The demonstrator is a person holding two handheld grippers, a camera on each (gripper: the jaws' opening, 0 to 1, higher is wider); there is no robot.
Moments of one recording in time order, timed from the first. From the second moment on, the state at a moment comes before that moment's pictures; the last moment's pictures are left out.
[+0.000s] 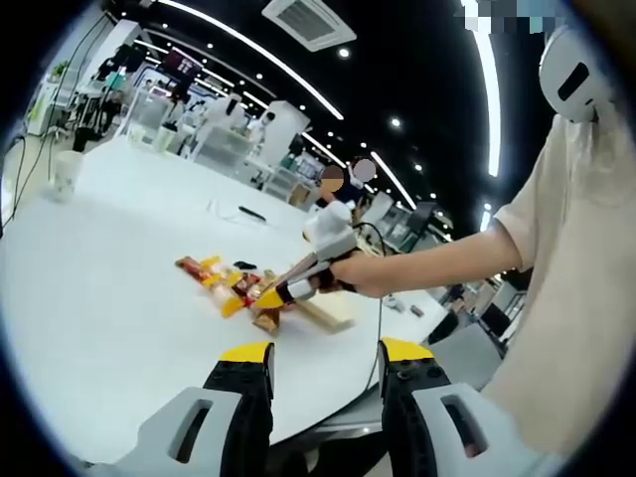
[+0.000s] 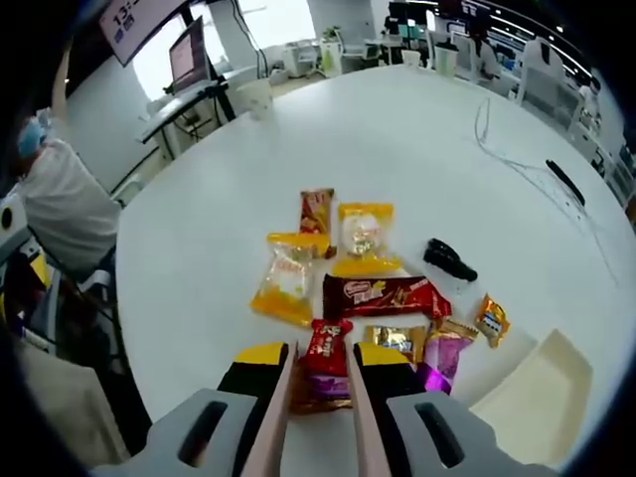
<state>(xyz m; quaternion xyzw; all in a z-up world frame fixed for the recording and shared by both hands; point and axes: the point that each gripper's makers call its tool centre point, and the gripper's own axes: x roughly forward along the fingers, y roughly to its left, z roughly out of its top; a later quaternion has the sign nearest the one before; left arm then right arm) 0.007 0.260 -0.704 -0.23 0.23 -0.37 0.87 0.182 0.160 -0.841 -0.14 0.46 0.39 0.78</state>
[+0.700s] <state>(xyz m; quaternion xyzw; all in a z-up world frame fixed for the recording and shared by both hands) 0.004 0.260 -0.705 -0.23 0.23 -0.37 0.87 0.186 0.153 -0.840 -0.15 0.45 0.38 0.79</state>
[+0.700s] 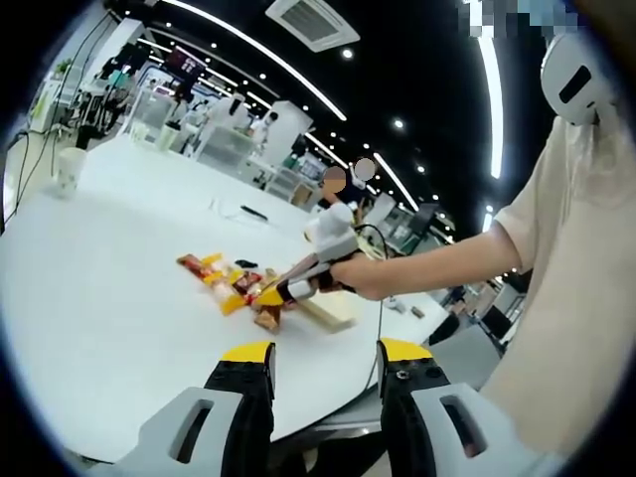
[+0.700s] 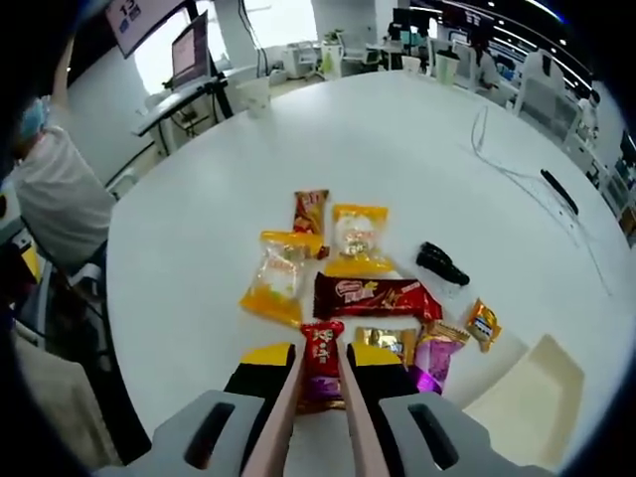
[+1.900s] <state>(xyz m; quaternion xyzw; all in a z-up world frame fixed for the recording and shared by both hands) 0.013 0.233 -0.681 -0.20 0.21 -0.42 0.86 0.192 0.108 -0.729 -0.10 0.35 0.34 0.87</state>
